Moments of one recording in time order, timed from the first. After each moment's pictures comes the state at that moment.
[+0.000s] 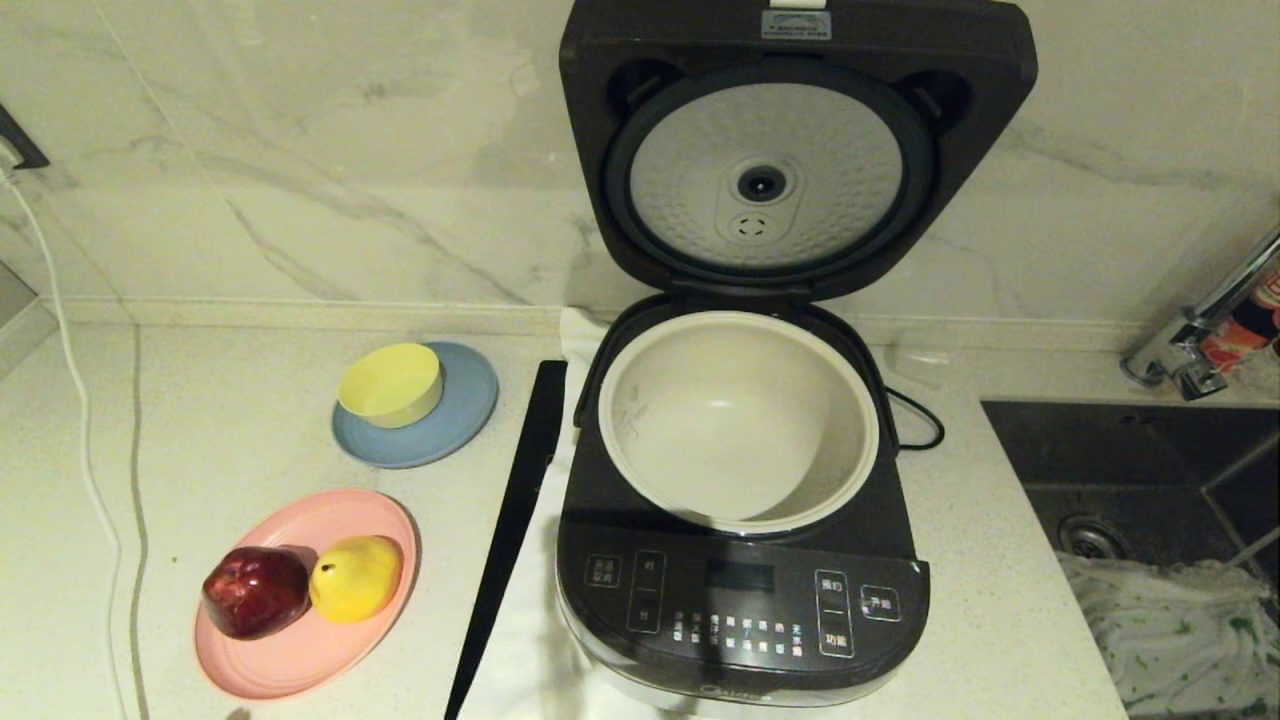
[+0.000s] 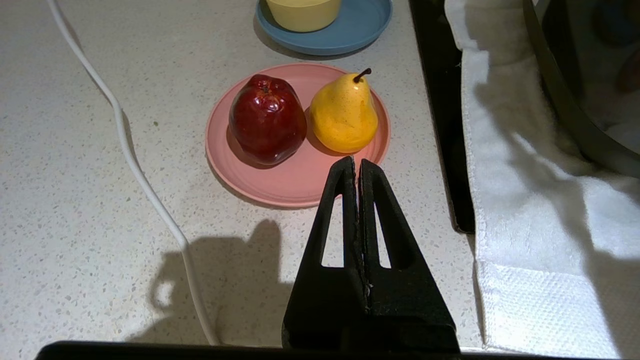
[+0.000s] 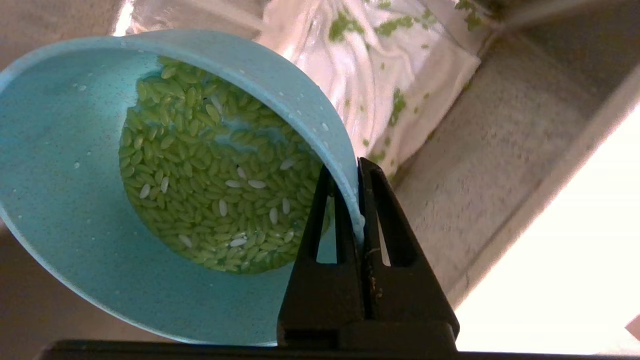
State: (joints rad) left arm -0.02 0.00 0.00 0.01 -0.02 0.05; right arm -0.97 2.09 -1.38 0.23 0.21 0.29
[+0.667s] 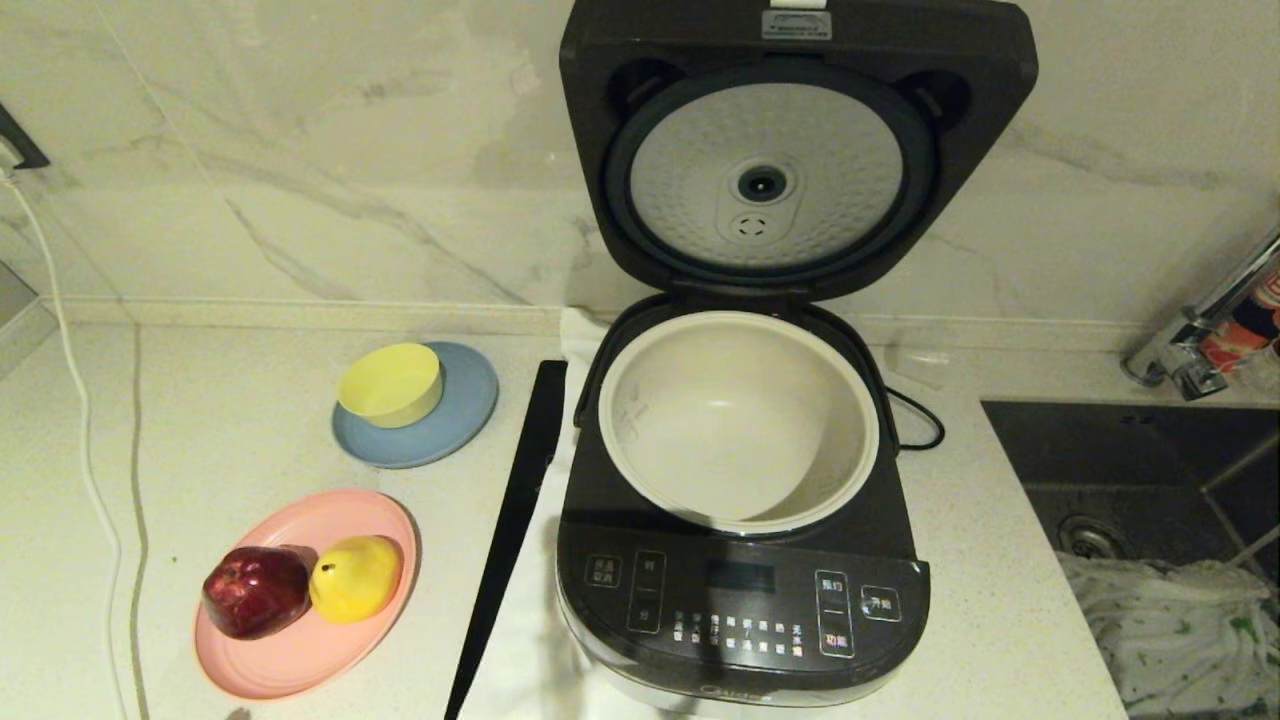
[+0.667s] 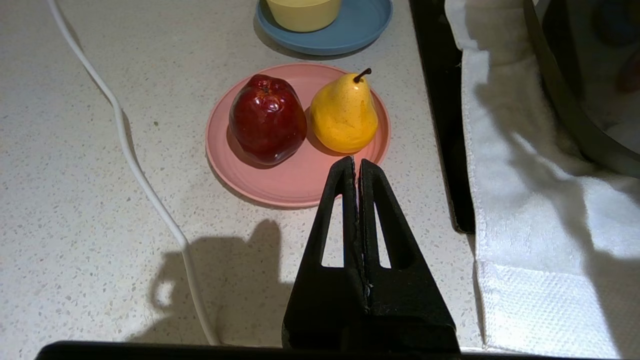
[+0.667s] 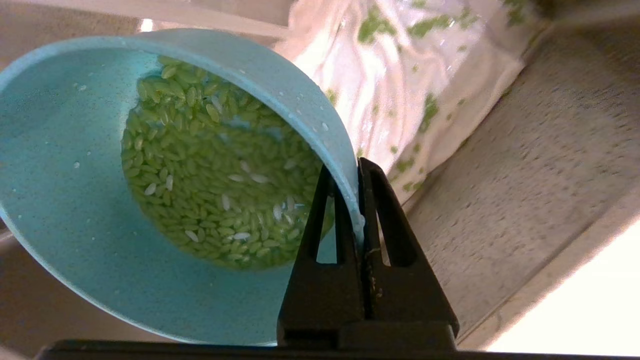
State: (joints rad) left arm -0.02 0.00 0.00 0.01 -0.02 0.05; right arm -0.97 2.22 -1.59 0.37 0.30 0.31
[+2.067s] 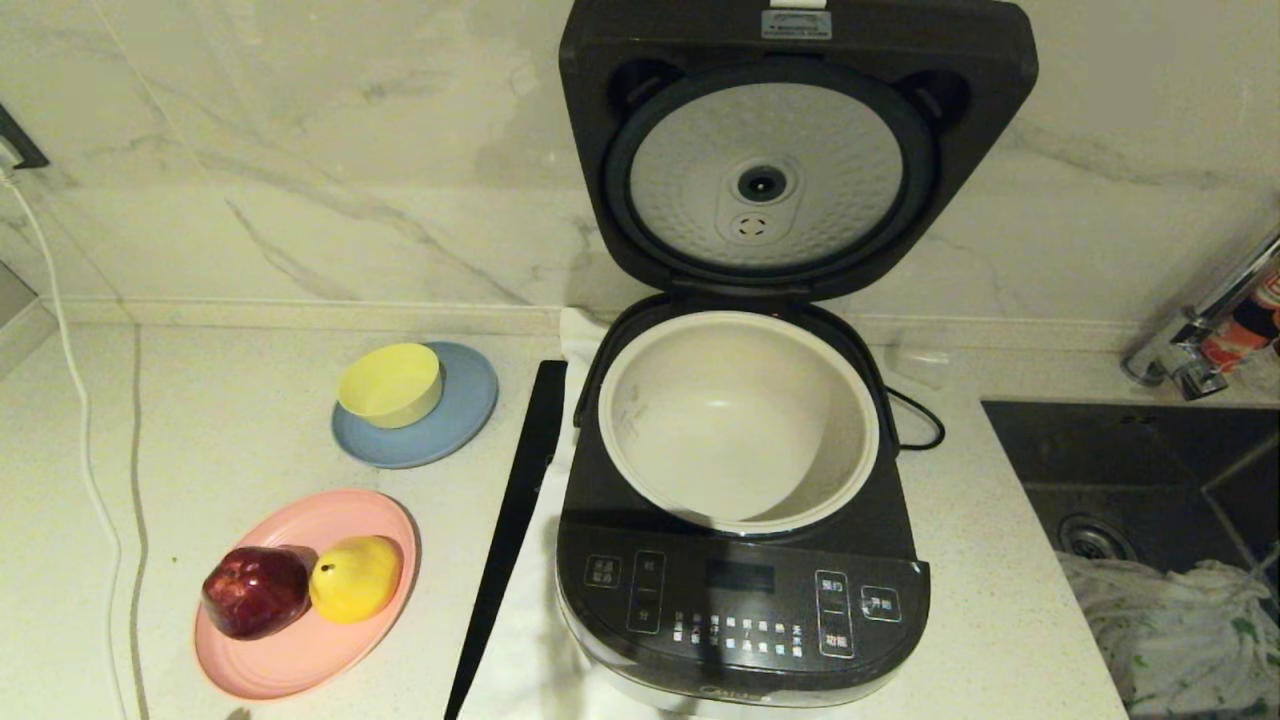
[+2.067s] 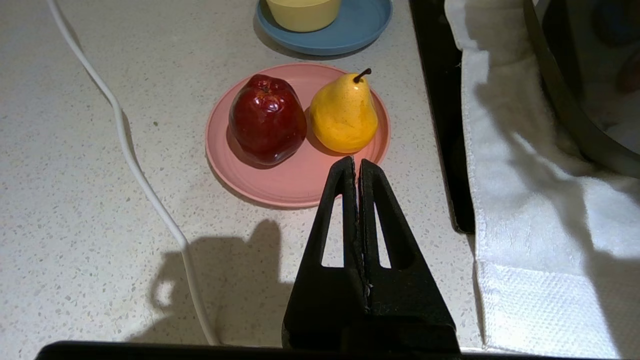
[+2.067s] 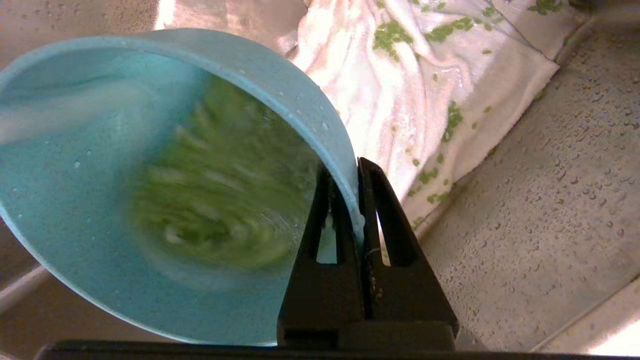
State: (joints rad) left arm -0.02 0.00 0.00 0.01 -0.02 0.05; right arm -0.97 2.37 -1.85 0.52 0.34 0.38
